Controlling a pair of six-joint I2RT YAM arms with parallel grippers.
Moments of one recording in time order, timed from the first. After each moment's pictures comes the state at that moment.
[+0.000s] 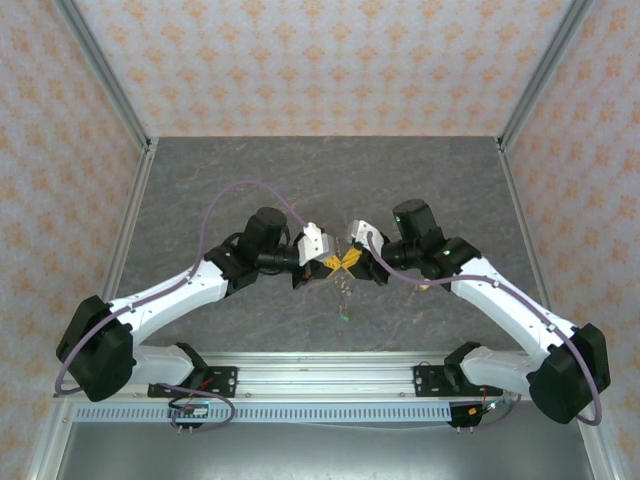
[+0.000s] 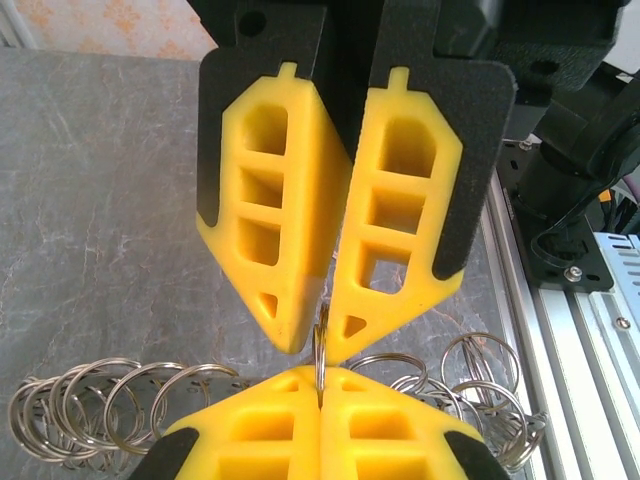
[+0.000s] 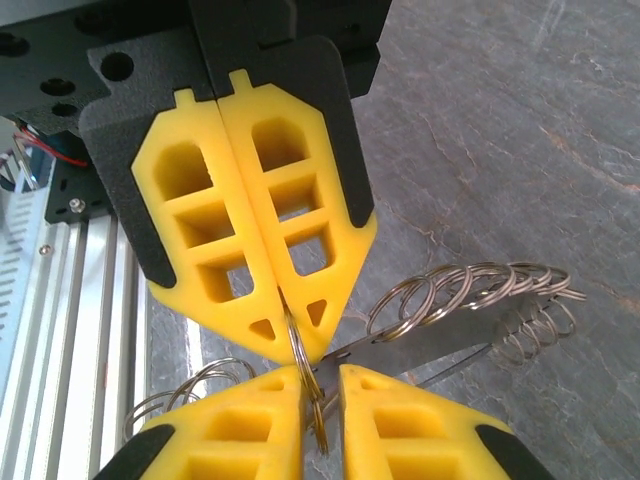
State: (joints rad) left arm -0.66 1.28 0.83 -0.07 0.66 0.32; right arm 0.56 1.14 0.87 -0.48 -0.71 -0.44
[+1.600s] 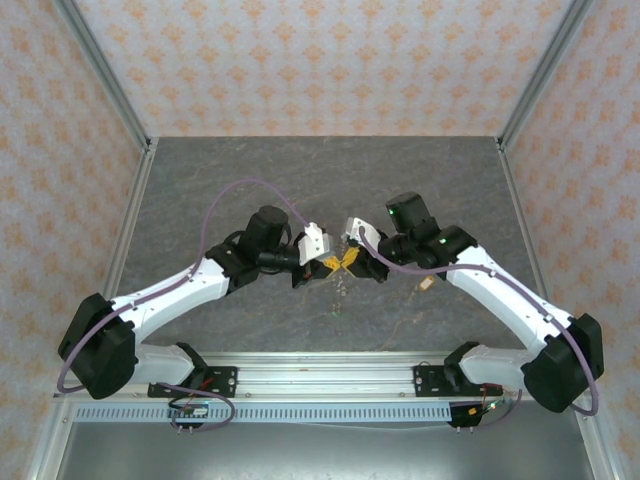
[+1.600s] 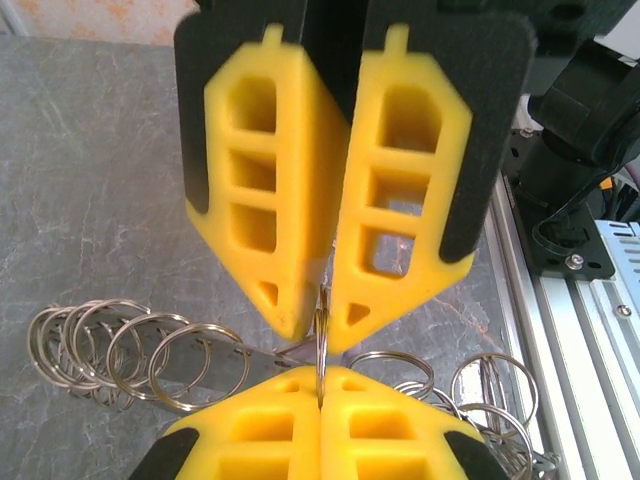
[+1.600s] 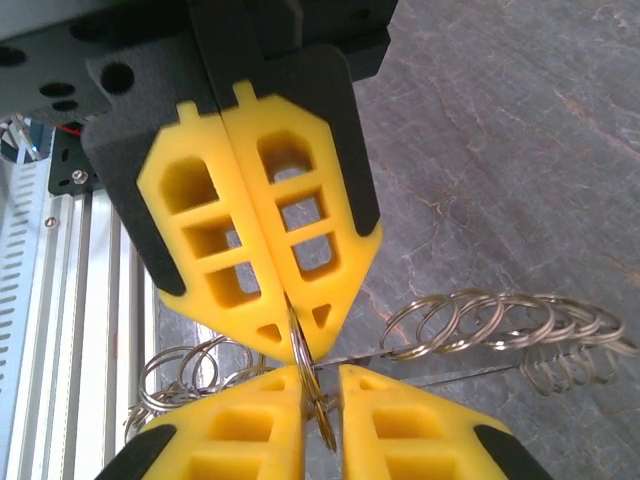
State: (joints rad) left arm -0.65 1.30 0.84 -0.10 0.67 0.35; right arm 0.57 1.20 0.99 -0.65 -0.66 -0.49
